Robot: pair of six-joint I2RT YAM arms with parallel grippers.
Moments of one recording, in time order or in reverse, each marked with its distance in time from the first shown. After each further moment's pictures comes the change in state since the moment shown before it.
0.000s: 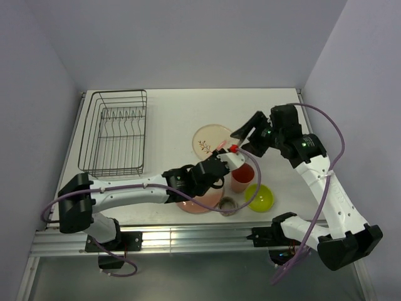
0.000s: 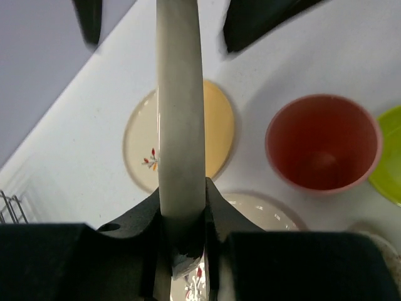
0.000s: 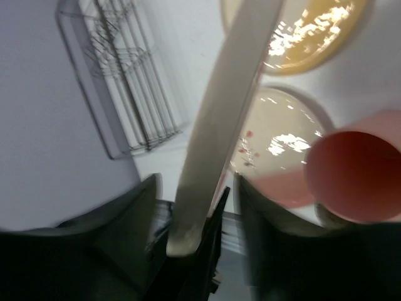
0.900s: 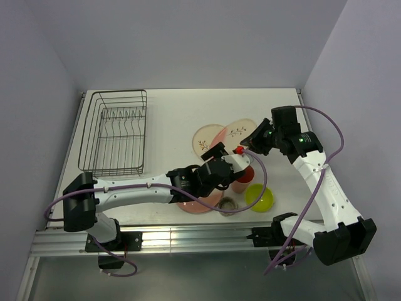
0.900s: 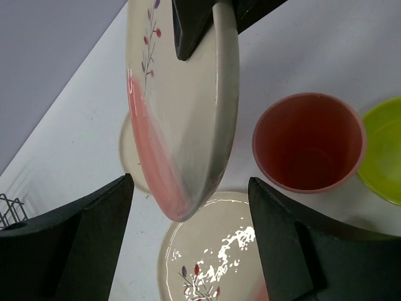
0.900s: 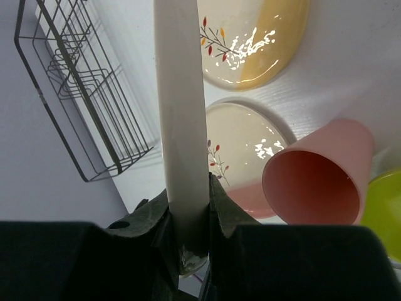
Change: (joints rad) left arm -0.015 0.009 0.044 -0.091 0.006 -0.035; right arm -0.078 0.040 -0.024 -0.010 0.016 -0.074
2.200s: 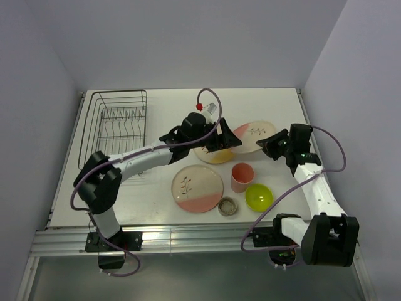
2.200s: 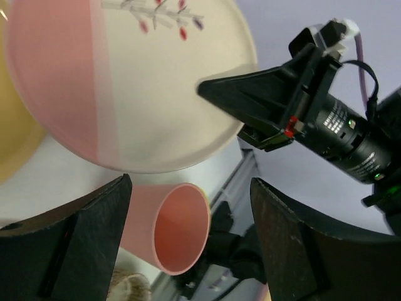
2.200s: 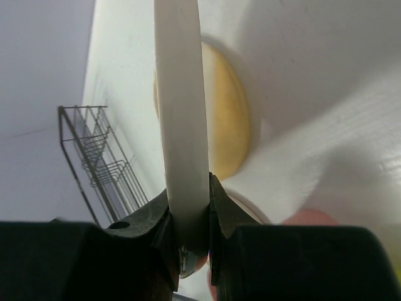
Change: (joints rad) left arm 0.472 0.205 0.062 0.207 0.925 -1.162; right arm -0.327 -0.035 -0.446 0.554 -0.109 0.071
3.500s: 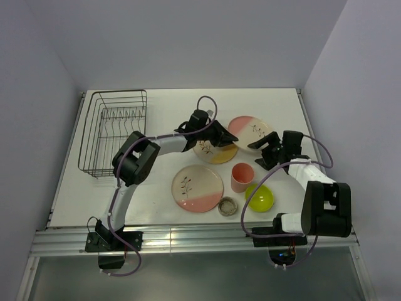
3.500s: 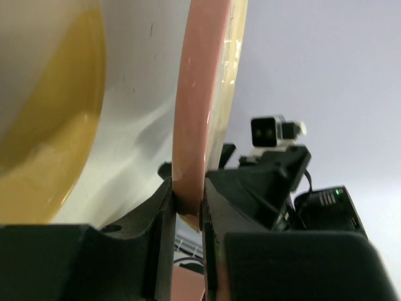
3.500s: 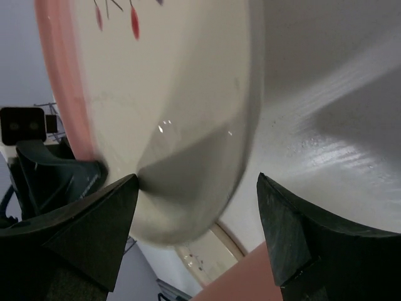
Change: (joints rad) left arm 0.134 0.472 0.256 0.151 0.222 -0.458; right arm -0.022 0.232 -0.109 0.183 -0.068 -0.036
